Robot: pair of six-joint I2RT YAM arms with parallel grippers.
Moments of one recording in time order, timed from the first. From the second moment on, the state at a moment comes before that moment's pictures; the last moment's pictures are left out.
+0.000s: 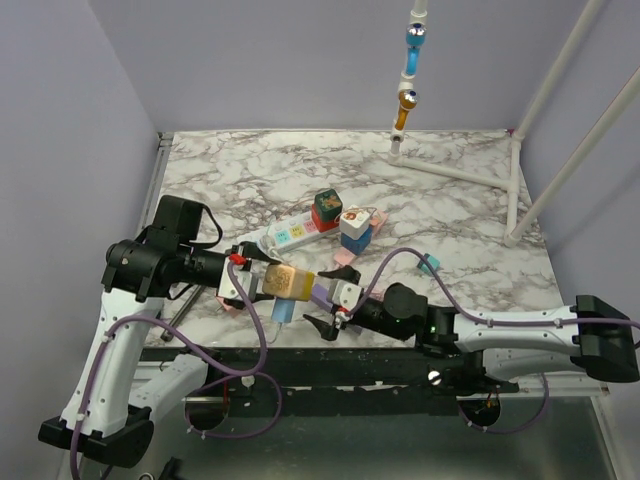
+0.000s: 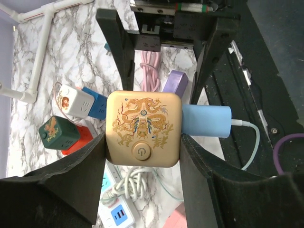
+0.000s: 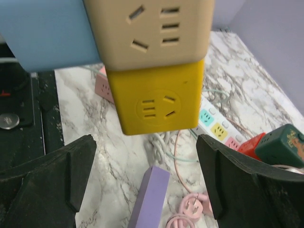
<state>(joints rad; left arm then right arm) -0.30 0.92 1.31 -1.38 1.09 1.38 1.33 1.15 0.55 0.49 0.17 -0.35</state>
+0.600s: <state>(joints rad) -0.30 0.95 1.38 -1.52 1.14 1.41 1.32 1.12 0.55 0.60 0.05 -0.36</state>
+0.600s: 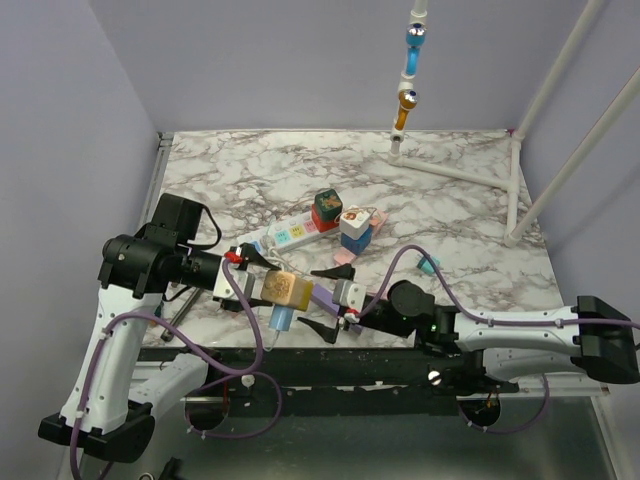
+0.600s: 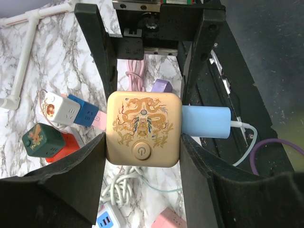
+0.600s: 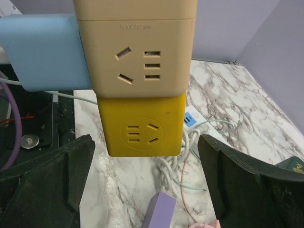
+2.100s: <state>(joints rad) -0.30 0.83 1.26 -1.12 1.11 0.91 1.29 1.31 0.62 0.72 0.36 -0.59</state>
